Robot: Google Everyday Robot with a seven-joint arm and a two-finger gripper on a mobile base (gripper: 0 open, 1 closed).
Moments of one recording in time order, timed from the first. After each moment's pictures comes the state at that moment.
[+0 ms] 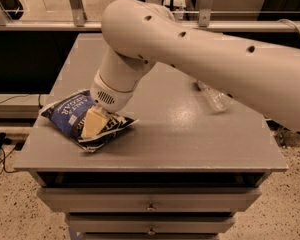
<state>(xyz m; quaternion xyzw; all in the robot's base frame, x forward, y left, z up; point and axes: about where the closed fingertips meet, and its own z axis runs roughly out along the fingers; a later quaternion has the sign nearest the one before) 0.491 0.111 0.834 -0.57 0.79 0.18 0.15</state>
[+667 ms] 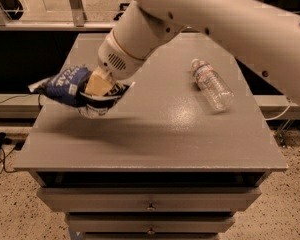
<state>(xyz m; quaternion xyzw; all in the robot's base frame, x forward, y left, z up) 0.512 0.109 0.919 -0.57 0.75 0.23 0.24</state>
